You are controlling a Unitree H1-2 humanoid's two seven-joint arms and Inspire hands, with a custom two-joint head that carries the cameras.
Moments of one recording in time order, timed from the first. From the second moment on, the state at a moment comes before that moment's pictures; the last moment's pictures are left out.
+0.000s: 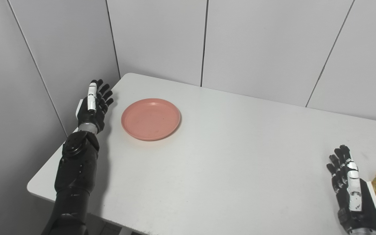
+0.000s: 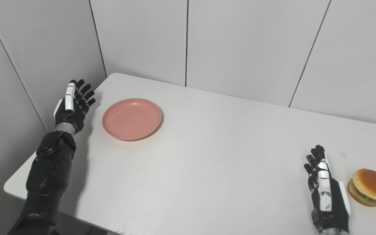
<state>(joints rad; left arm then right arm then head) -0.43 0.34 0.47 0.44 -0.41 0.13 0.01 -0.19 -0.12 -0.08 0.16 0.20 -0.09 0.21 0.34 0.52</state>
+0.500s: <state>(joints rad) -0.46 0.37 0.45 0.61 -0.41 0.09 -0.05 -0.18 -0.12 -0.07 0.15 0.20 -0.09 0.20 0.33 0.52</state>
